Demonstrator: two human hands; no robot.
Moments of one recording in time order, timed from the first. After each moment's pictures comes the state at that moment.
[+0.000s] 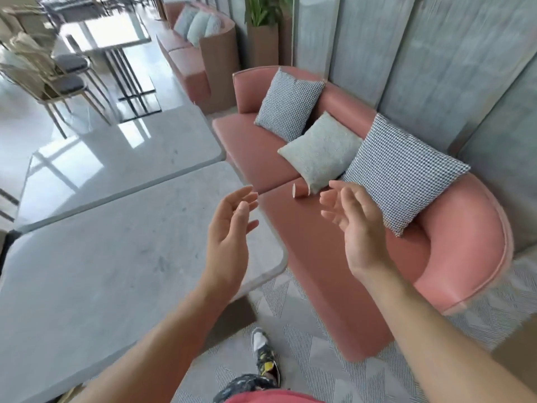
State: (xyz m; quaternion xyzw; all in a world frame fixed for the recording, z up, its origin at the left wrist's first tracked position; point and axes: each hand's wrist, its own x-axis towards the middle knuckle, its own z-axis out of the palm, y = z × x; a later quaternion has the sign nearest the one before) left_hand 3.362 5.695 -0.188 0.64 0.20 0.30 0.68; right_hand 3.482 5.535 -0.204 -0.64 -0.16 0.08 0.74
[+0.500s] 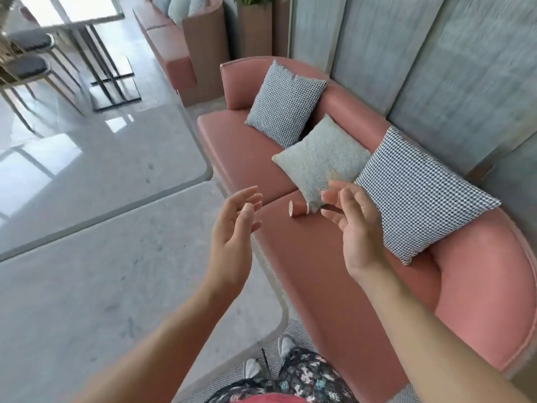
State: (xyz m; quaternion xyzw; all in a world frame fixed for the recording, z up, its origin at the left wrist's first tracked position) left_hand 3.544 5.802 -0.215 0.64 0.20 0.26 0.70; right_hand 3.656 5.646 -0.220 -0.66 -0.13 0.08 0.74
